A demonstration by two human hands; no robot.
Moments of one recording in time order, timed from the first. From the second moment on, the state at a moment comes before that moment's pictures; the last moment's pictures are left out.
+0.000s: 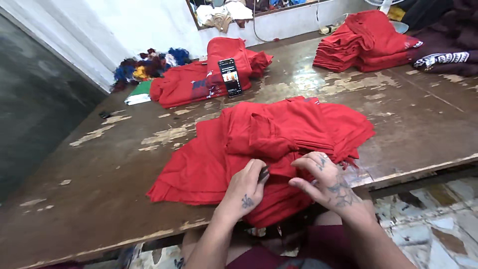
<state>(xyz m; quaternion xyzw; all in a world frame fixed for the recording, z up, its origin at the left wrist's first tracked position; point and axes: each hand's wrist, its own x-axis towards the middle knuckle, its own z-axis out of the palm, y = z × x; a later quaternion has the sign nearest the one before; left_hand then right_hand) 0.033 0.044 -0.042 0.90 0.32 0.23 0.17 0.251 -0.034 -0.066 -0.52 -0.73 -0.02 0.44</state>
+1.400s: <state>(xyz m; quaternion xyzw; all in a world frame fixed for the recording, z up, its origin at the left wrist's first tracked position) 0.065 0.027 -0.074 0.92 0.23 0.21 0.22 0.285 -0.065 -0.107 -0.54 -0.72 0.00 0.43</state>
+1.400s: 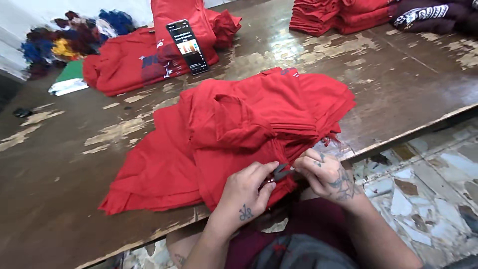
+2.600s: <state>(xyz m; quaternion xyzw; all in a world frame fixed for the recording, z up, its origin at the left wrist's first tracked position) 0.076 0.056 -0.076 0.73 0.27 0.36 0.51 0.275 -0.061 -0.087 -0.56 -0.73 0.01 0.39</state>
